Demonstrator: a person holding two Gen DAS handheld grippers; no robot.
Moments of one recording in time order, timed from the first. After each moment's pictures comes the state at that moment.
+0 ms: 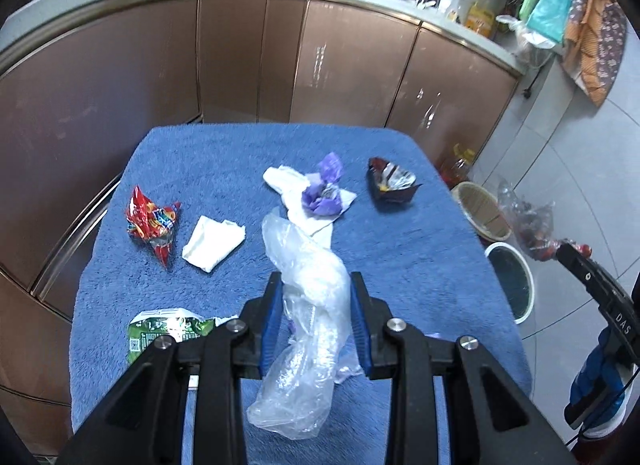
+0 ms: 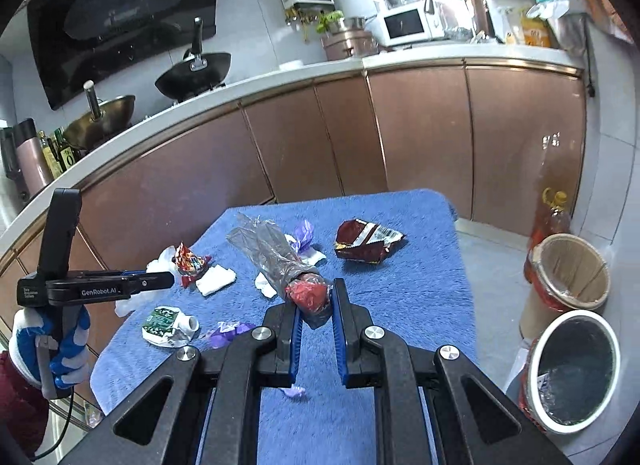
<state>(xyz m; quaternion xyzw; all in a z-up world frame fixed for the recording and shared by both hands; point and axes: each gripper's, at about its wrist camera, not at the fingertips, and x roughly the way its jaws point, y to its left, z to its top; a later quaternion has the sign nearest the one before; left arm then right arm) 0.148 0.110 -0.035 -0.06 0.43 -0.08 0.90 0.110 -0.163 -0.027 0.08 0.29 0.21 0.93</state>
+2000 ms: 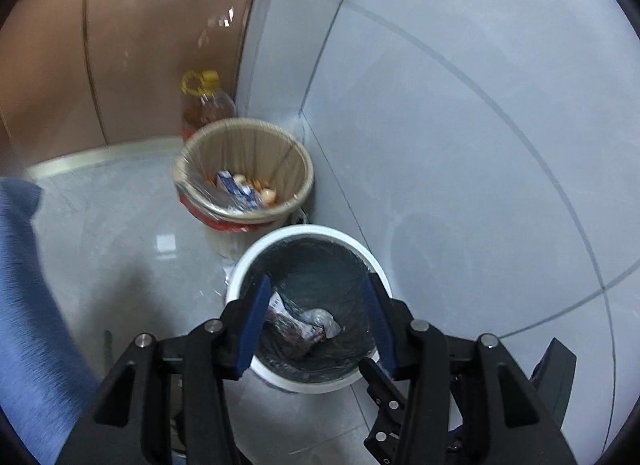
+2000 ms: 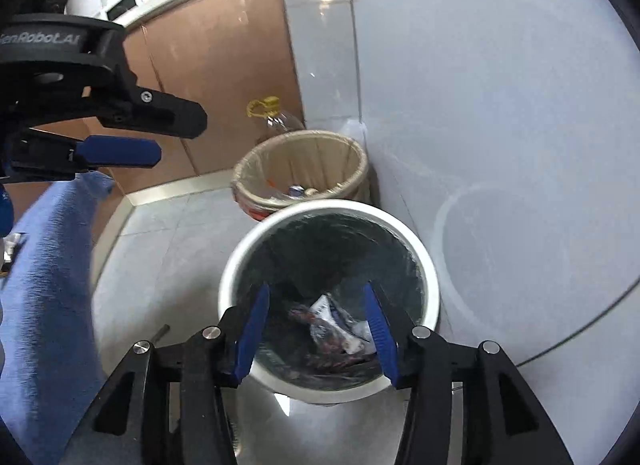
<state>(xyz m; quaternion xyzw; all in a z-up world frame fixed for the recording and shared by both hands) 0.292 -0.391 -0.121 0.05 0.47 -0.40 0.78 0.125 -0.429 -0.183 0.15 0.37 -0.19 0.90</state>
